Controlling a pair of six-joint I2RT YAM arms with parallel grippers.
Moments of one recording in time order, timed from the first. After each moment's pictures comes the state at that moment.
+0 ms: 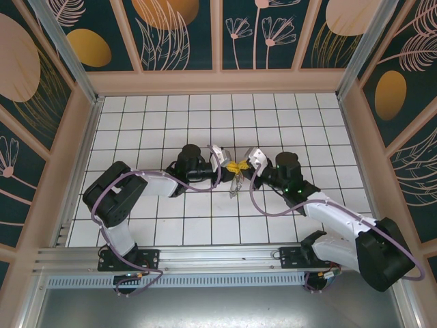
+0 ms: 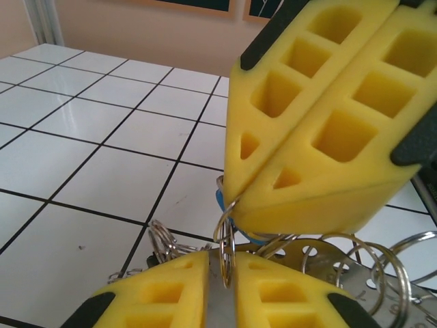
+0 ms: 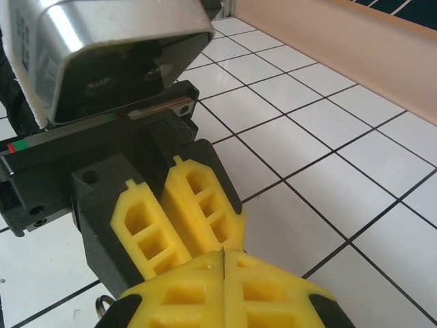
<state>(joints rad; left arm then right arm) -0.70 1.79 0.76 0.76 0.71 0.05 0.56 1.10 0.47 0.28 -0.40 -0.24</state>
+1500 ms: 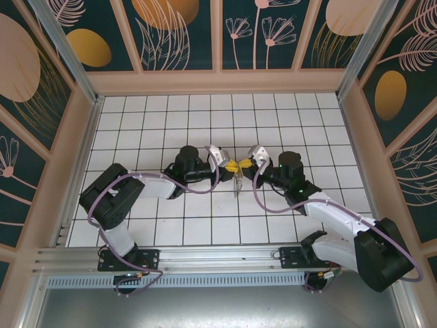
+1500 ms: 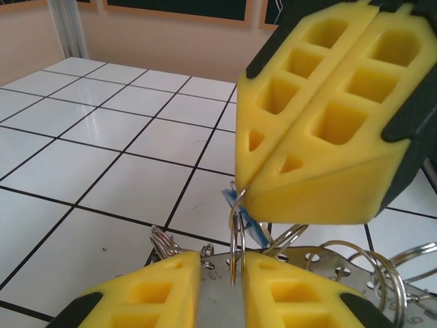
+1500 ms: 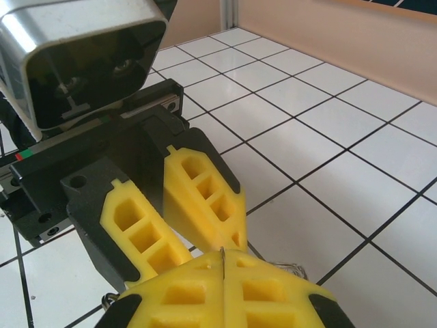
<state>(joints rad) -0.70 1.75 0.73 0.79 0.64 0.06 0.52 1.10 0.46 0.33 -0.47 -0.14</state>
